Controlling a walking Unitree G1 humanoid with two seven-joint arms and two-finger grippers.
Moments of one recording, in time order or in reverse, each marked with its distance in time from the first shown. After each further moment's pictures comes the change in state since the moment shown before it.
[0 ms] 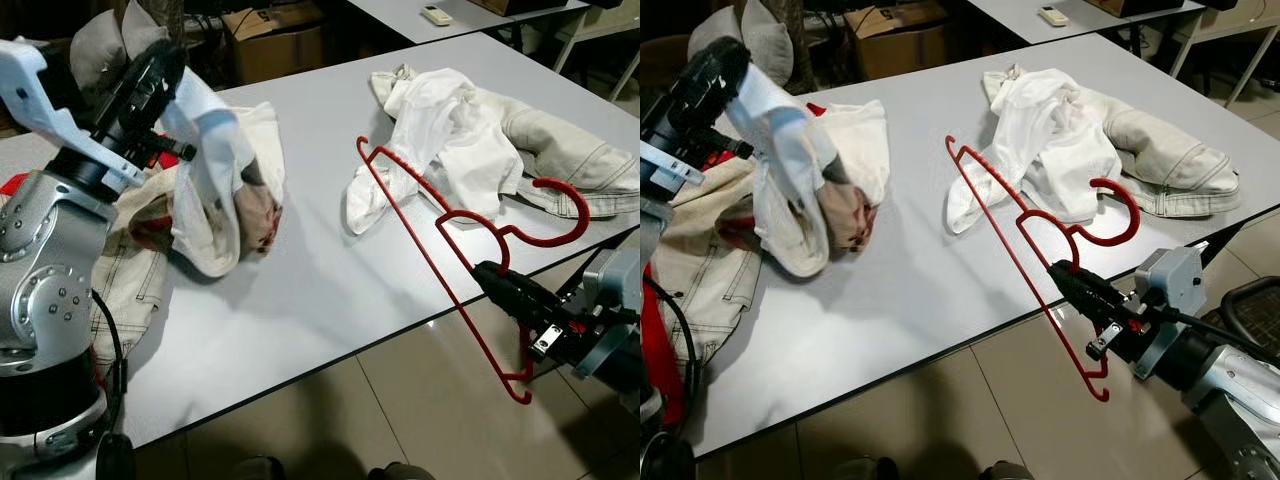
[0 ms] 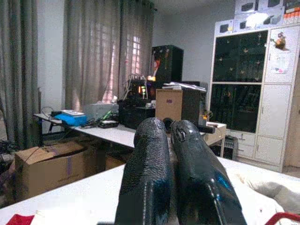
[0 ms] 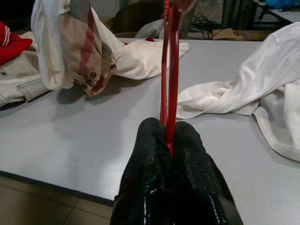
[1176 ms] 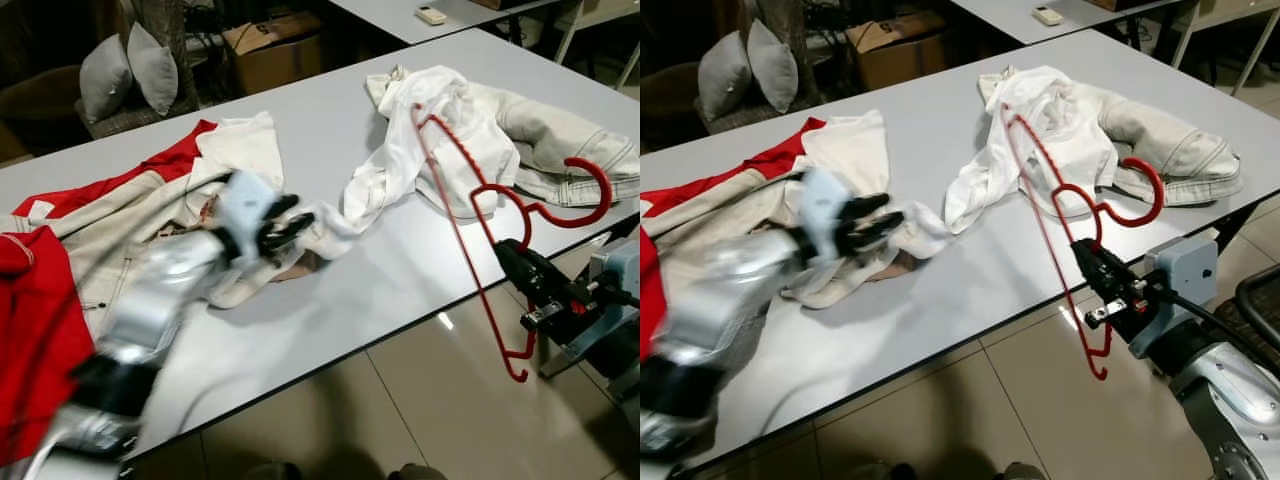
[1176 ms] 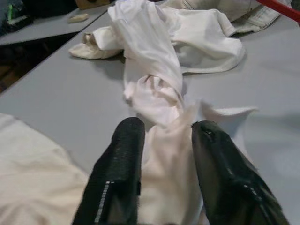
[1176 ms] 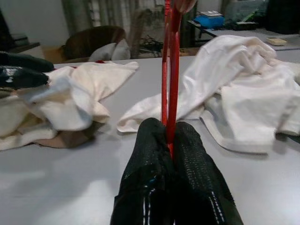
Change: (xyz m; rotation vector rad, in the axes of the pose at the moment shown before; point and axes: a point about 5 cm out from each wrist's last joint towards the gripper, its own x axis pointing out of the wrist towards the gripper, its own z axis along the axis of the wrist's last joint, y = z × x) left arm -0.008 -0.039 -0.119 0.227 0.565 -0.371; right arm 0.008 -0.003 0.001 -0.008 -0.062 -0.210
